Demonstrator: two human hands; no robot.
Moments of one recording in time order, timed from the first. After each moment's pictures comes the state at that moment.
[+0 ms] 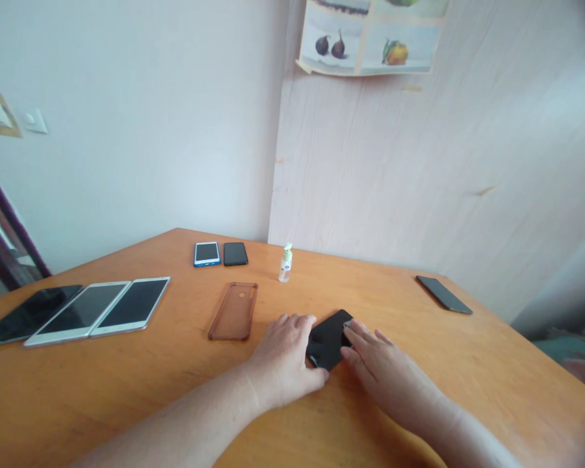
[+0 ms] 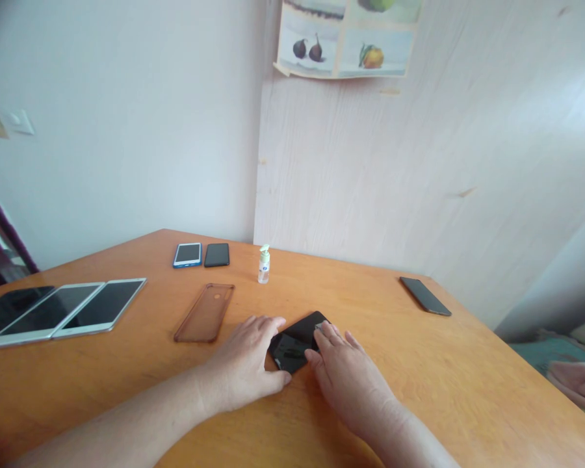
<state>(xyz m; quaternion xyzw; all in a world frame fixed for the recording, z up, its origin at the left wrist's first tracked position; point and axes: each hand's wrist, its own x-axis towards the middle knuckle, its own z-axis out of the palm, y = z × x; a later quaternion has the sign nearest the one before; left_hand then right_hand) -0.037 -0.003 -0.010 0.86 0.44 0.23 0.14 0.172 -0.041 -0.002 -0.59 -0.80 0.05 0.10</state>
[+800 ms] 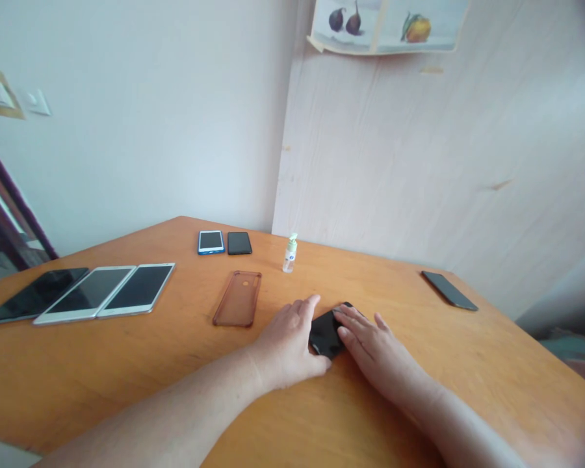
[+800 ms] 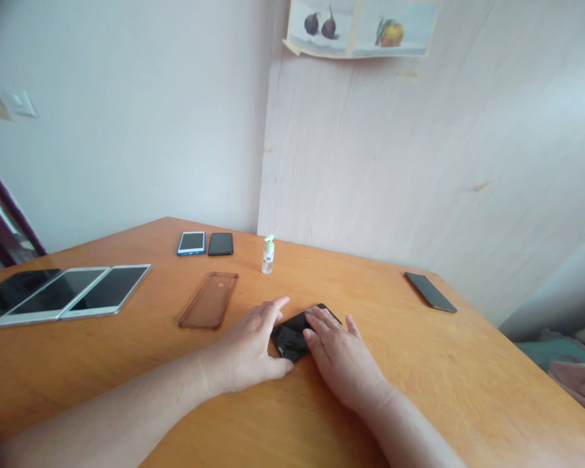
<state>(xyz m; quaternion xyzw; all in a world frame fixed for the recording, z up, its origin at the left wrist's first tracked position) -0.036 -0.001 -0.018 0.84 0.43 0.27 0.20 0.170 -0.027 -0.011 -0.58 -0.80 0.08 0.13</state>
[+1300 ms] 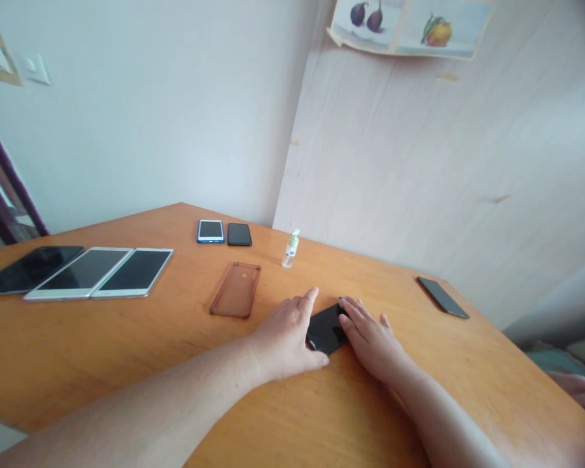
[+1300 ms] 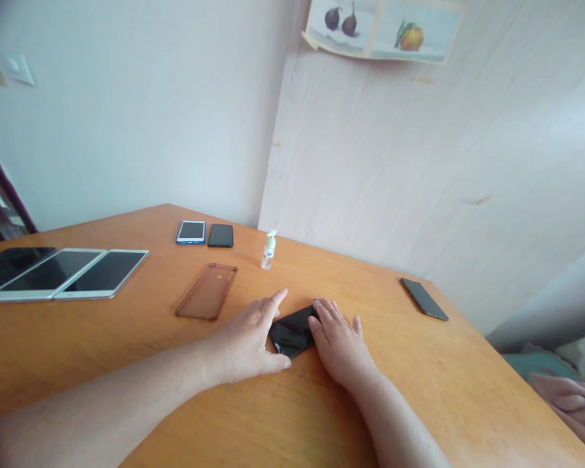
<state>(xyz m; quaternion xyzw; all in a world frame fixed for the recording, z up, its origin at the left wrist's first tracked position) -0.034 0.001 -0.017 0.84 0.44 0.26 0.20 0.183 -0.003 -0.025 -0.65 -0.75 0.07 0.12</state>
